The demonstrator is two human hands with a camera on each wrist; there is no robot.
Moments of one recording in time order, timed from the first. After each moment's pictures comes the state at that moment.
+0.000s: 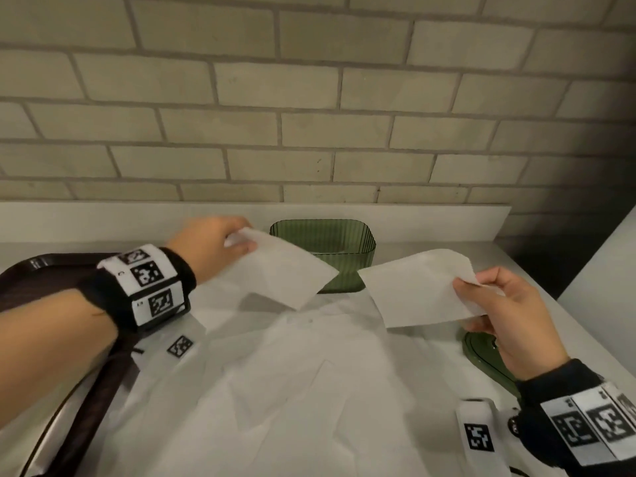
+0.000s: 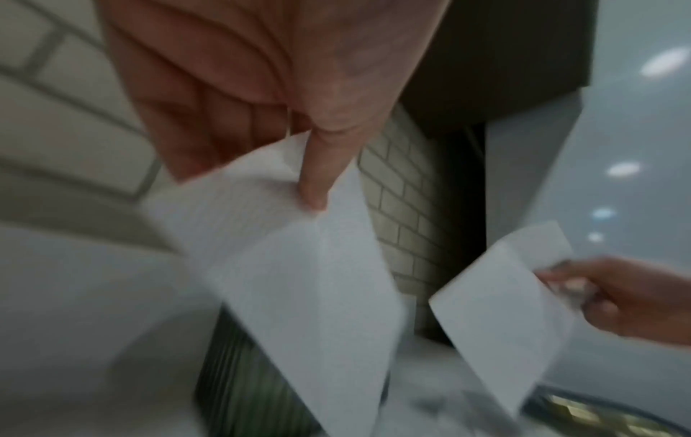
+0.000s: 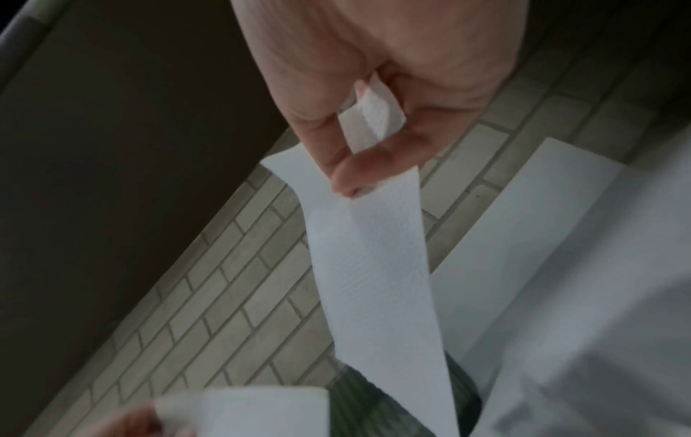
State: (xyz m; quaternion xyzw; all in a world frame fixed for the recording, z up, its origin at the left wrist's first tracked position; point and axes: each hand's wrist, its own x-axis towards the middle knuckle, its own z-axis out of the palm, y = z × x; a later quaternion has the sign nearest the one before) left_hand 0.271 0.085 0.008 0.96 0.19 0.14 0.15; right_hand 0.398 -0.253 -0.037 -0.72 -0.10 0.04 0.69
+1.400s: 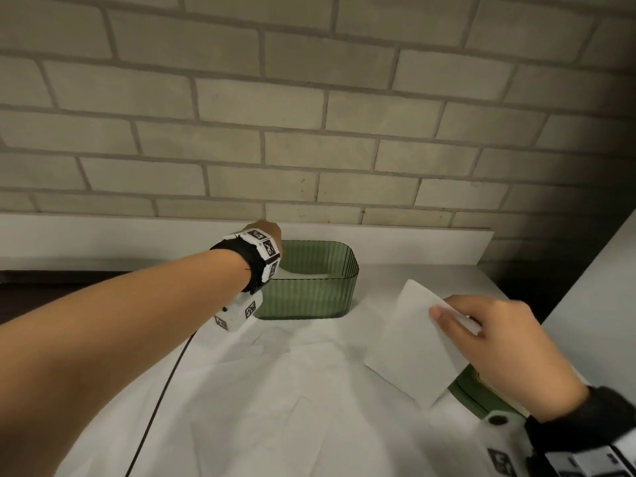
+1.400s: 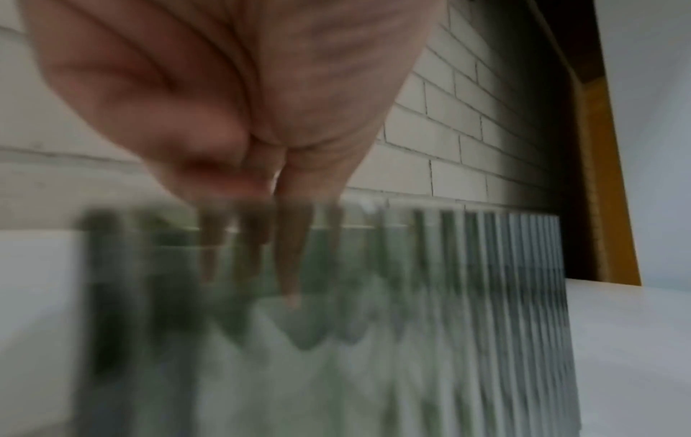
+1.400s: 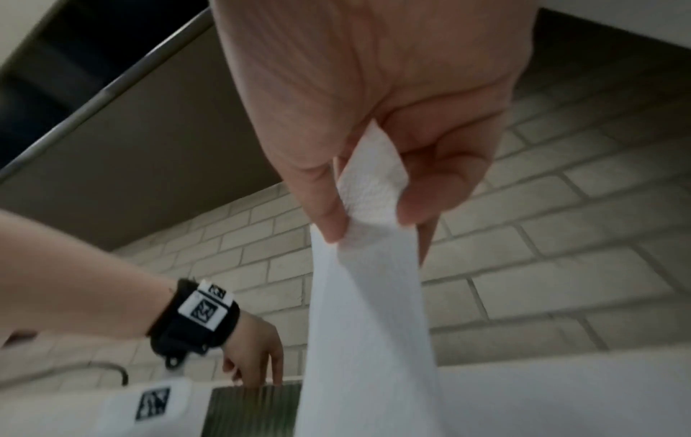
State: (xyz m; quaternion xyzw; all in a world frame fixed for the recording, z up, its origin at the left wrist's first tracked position) left_hand 0.425 0.071 0.000 0.96 0.25 -0.13 -0.03; right_hand 0.386 -0.257 0.007 -0.91 -0.32 -0.08 0.24
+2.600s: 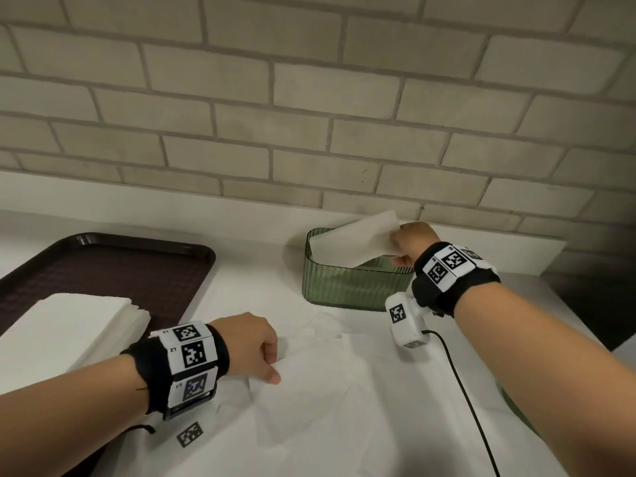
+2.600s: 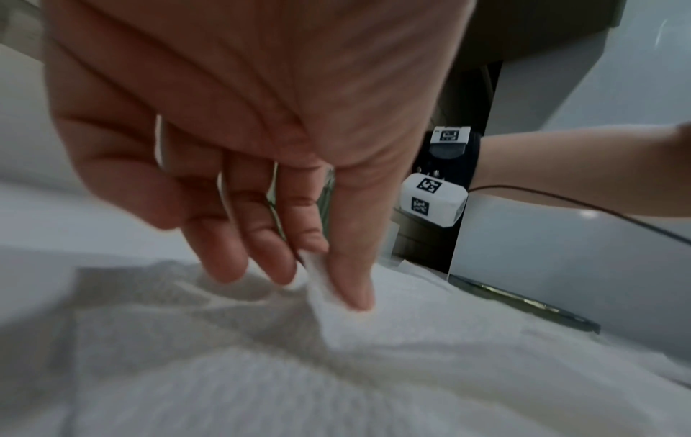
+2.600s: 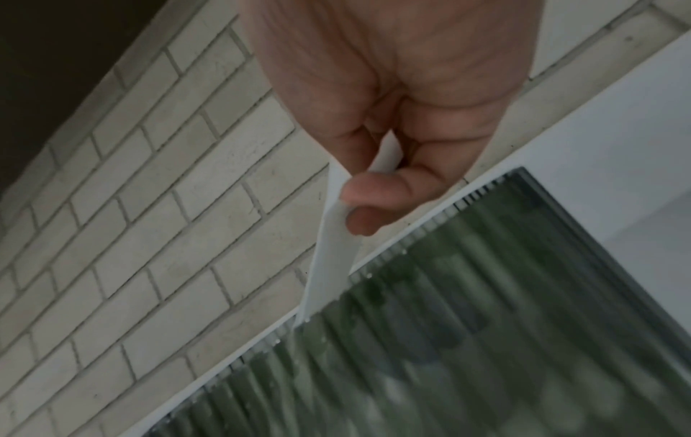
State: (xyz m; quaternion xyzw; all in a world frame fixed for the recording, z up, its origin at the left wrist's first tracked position) left_hand 0.241 0.068 -0.069 0.96 0.16 -0.19 0.15; right_hand 0.505 -0.051 -0.015 -0.86 -0.07 0.20 0.45
